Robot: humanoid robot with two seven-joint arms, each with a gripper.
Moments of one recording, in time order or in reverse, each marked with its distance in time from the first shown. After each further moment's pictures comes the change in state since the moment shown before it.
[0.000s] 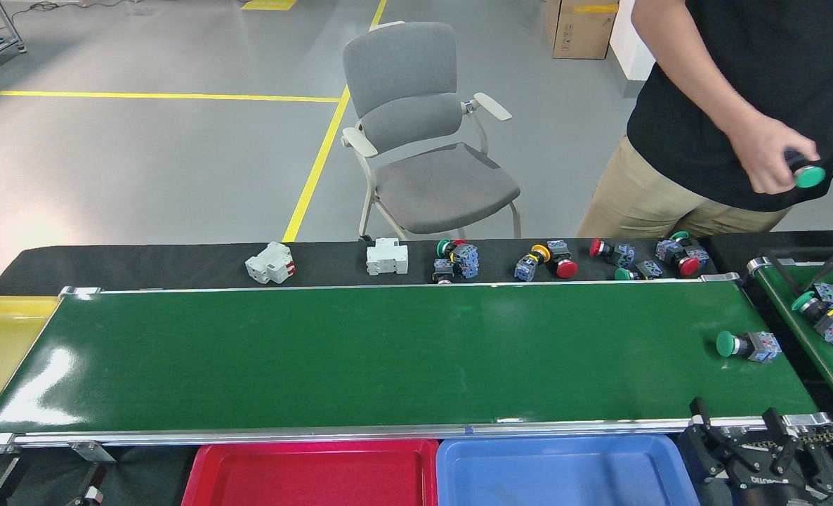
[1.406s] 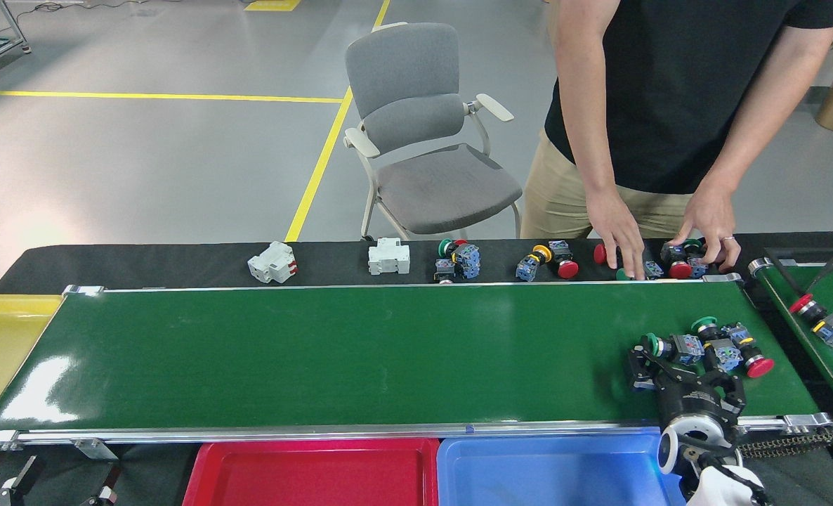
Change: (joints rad) left arm -0.006 -0.003 -0.029 0.003 -0.003 -0.003 0.002; right arm -0.453 0.029 0.311 0.502 0.055 0.307 0.039
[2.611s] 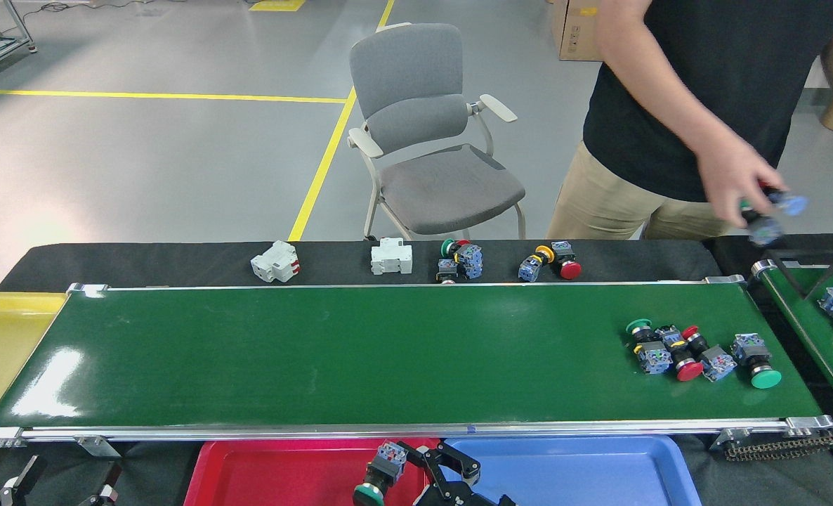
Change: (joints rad) left arm -0.008 0.000 0.000 0.015 0.000 0.007 0.000; right arm 0.242 0.073 0.517 -0.393 -0.003 -0.647 0.038
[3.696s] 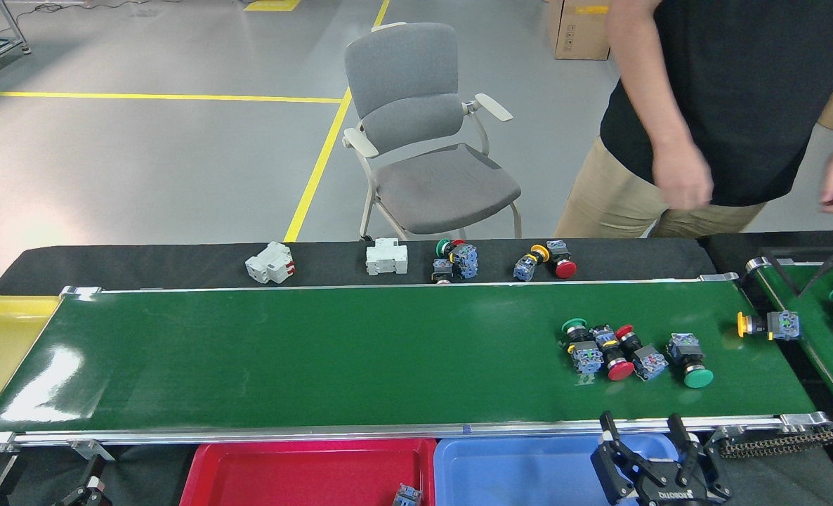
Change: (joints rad) left arm -0.008 -0.001 -0.001 0.000 -0.001 0.085 -0.003; right arm 0.322 -0.034 -0.618 -0.137 0.008 0.317 -0.290
